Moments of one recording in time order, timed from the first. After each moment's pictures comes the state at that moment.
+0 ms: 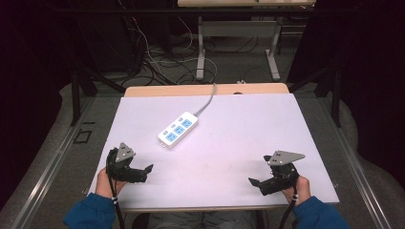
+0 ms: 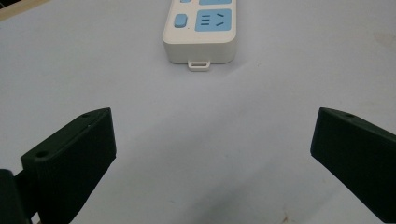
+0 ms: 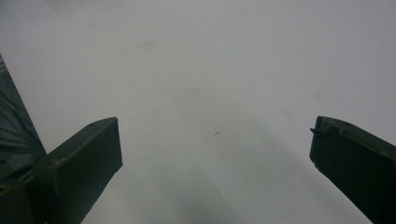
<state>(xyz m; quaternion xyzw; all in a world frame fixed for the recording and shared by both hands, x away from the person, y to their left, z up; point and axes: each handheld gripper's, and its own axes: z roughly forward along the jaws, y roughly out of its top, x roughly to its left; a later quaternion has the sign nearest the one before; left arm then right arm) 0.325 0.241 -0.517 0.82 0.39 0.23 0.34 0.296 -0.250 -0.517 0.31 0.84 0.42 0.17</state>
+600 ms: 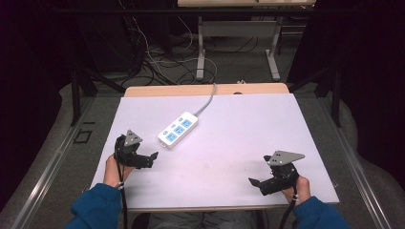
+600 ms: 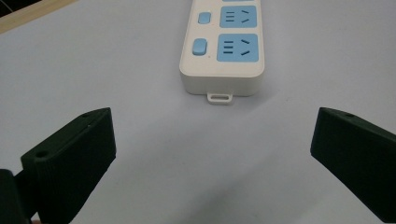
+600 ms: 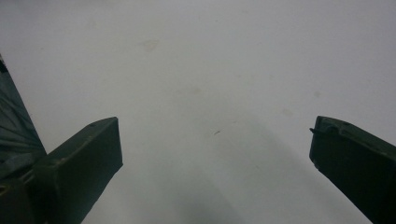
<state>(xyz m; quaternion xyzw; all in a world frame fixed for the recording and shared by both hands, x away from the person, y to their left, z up) 0.369 0.229 -0.516 0.82 0.40 0.23 0.34 0.296 -0.250 -0.517 0.31 0.84 0.41 0.16</state>
